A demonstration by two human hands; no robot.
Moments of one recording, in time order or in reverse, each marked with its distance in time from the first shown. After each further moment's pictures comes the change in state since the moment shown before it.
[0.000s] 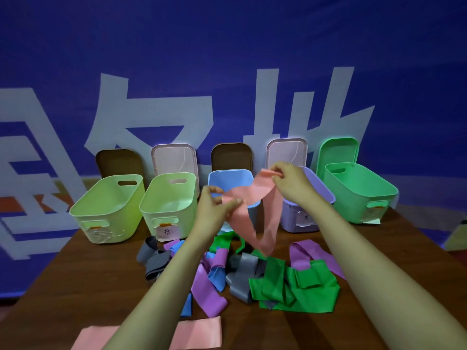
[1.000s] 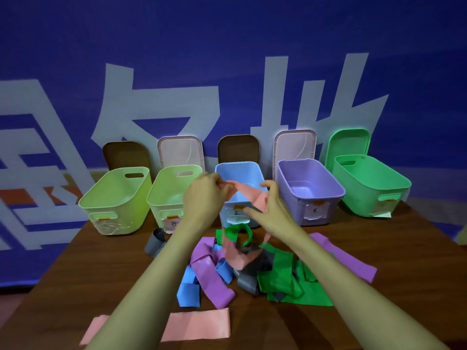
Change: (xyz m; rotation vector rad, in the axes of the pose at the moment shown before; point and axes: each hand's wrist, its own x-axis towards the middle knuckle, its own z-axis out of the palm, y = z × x) left_hand 0.012 0.015 -0.028 1.020 0.199 0.325; right_hand -0.058 -0.004 0.081 0.344 -0.048 0.038
